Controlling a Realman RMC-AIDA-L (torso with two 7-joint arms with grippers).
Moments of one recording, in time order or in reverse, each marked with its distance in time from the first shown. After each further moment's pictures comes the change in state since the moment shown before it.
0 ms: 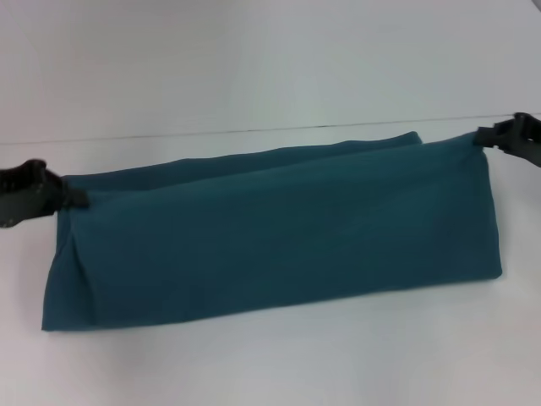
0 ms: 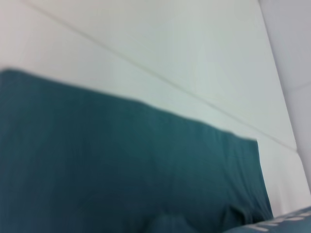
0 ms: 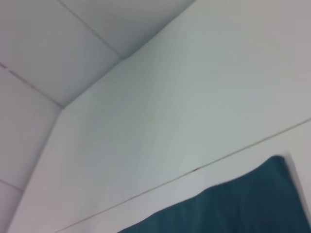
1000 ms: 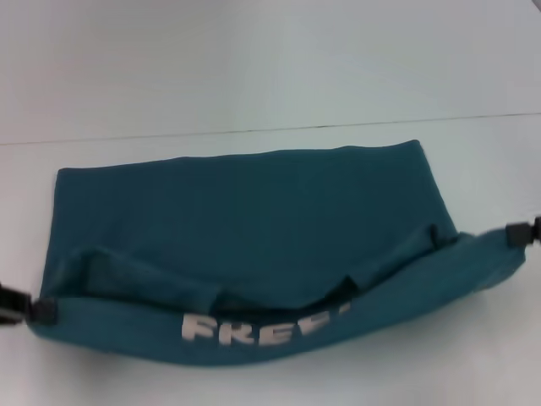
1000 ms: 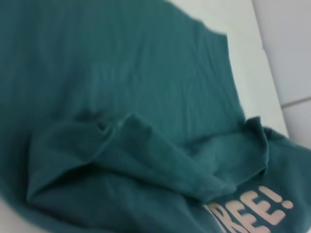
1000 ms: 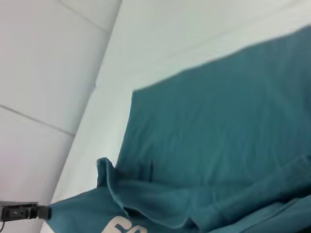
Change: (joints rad) left arm 0.221 -0.034 0.018 0.212 -0.055 0.386 0.148; right arm -0.092 -0.088 0.017 -0.192 -0.054 -0.724 0.042
